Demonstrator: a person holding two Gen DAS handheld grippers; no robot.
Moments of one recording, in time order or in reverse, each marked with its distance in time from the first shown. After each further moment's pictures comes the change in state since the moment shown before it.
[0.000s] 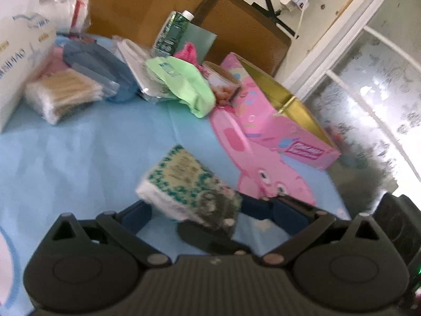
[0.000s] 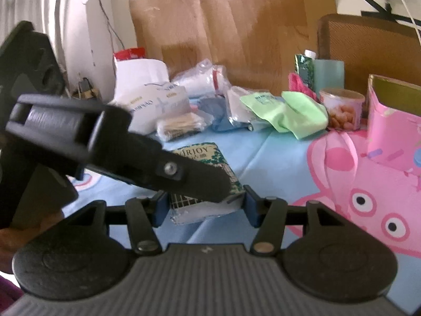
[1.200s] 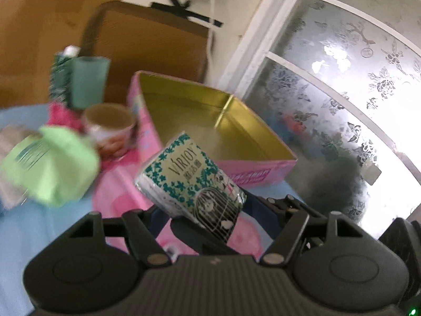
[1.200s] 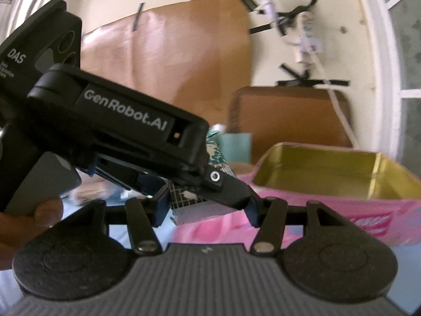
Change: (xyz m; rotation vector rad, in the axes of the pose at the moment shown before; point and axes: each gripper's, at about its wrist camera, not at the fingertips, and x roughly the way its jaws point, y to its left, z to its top) left arm 0.084 -0.137 0.070 0.281 0.017 -0.092; right arm -0.062 -0.082 0.024 -0.025 -0.295 -0.325
